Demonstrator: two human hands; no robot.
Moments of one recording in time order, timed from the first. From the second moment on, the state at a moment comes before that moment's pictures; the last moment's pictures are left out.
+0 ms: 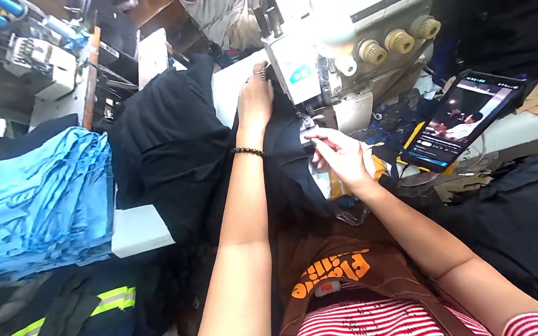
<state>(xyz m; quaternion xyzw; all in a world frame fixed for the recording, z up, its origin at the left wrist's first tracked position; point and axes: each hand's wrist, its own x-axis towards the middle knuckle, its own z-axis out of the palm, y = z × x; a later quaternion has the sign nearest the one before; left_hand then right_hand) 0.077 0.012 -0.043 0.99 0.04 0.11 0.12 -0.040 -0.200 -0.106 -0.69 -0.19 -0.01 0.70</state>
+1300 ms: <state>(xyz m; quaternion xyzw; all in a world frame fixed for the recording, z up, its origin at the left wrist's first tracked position) 0.003 0.086 0.089 0.89 -0.17 0.40 0.16 -0.047 -0.198 -0.063 -0.67 -0.15 0.11 0.72</state>
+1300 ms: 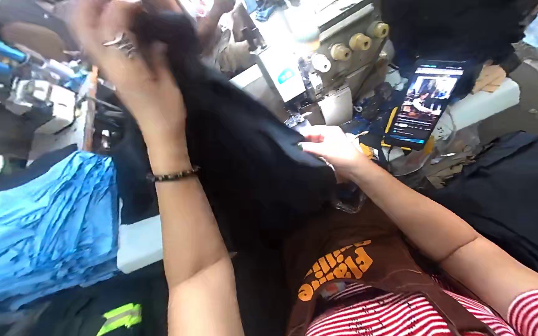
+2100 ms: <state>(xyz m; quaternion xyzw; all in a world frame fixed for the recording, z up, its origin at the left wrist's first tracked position) -0.034 -0.007 -0.049 0.86 -0.26 0.13 0.42 -0.021 -0.224 -0.090 -0.62 -0.19 0.07 0.76</state>
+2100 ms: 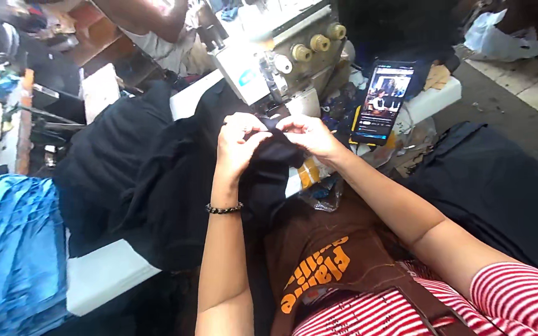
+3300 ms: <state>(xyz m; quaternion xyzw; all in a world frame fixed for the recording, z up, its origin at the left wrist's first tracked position) -0.033 0.016 -0.036 0.92 -0.07 0.05 0.39 -0.098 -0.259 -0.121 -0.53 -0.07 0.32 0.78</state>
